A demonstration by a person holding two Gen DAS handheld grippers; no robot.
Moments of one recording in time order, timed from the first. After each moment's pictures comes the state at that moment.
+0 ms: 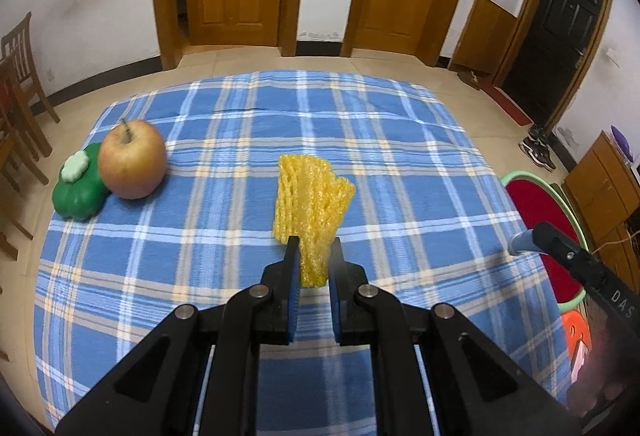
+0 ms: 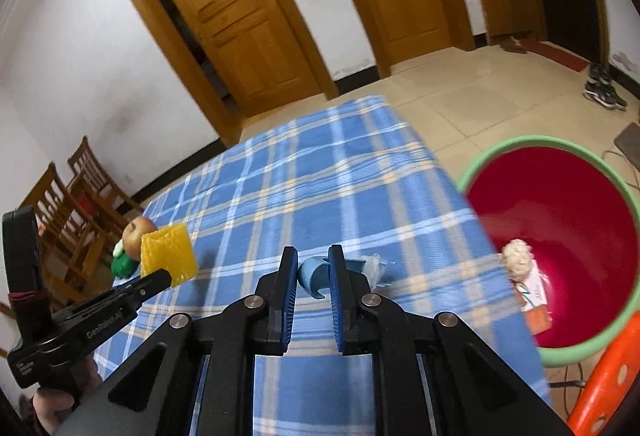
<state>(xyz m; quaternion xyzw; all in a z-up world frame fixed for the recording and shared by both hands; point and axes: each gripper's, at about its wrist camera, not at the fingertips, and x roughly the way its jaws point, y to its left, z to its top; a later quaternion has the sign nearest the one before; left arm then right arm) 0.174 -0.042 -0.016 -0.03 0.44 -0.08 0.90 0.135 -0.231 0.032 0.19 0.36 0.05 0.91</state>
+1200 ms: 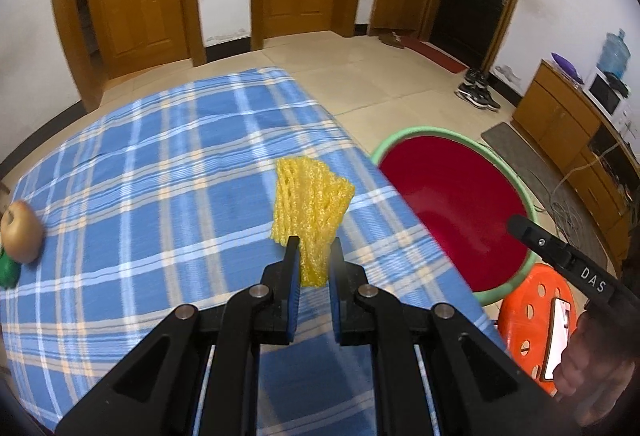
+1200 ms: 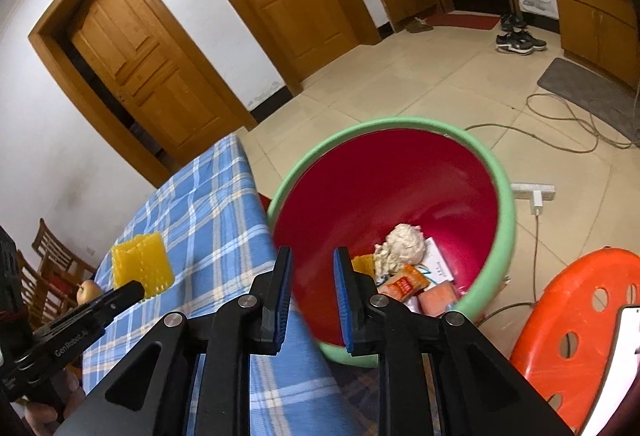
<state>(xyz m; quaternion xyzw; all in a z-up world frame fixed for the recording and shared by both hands) 0.167 -0.200 -0.010 0.05 0.44 -0.21 0.87 0.076 -0.369 0.013 0.27 0.35 -0.08 0.89</state>
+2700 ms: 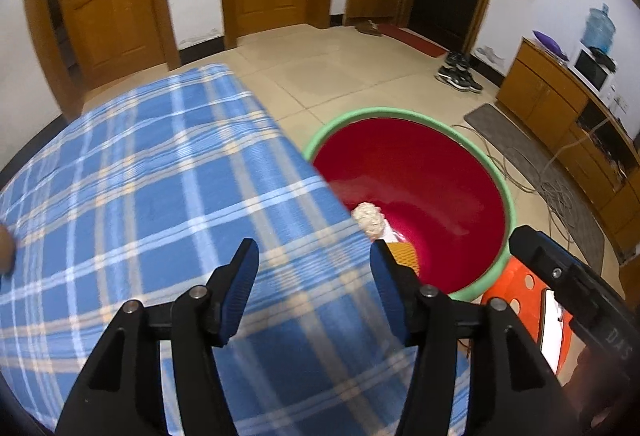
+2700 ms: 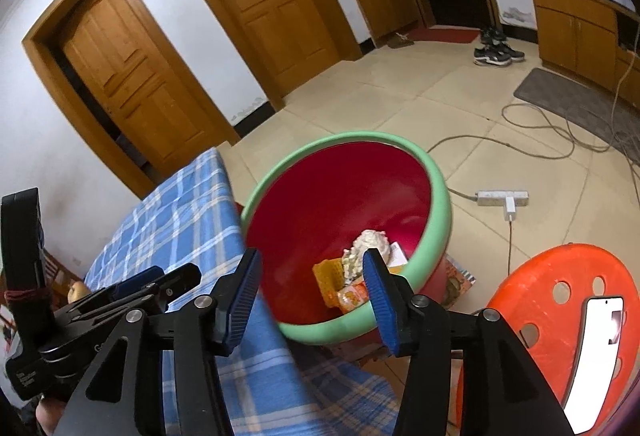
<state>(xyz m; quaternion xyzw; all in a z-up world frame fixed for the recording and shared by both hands) 0.145 -0.251 -0.022 0.07 0.44 -0.23 0.86 0.037 -0.370 0.026 0.26 0.33 -0.10 0.90</state>
